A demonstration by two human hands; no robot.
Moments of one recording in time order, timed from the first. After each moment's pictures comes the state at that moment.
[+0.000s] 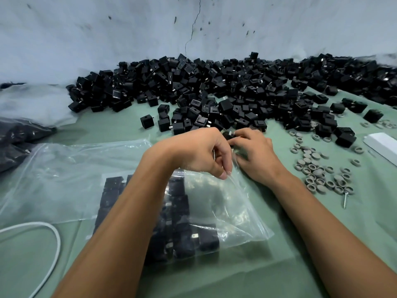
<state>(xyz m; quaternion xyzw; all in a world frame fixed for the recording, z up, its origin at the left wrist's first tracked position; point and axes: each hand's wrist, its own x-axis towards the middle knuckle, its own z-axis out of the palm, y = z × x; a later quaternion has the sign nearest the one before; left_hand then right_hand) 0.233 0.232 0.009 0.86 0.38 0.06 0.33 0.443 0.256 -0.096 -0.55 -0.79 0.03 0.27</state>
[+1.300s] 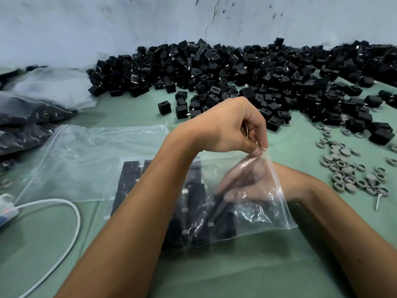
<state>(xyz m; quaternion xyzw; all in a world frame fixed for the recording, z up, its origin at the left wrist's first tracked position) 0.236 0.232 0.017 0.87 0.34 0.18 0.32 0.408 0.200 -0.069 -0.24 -0.78 0.55 0.19</state>
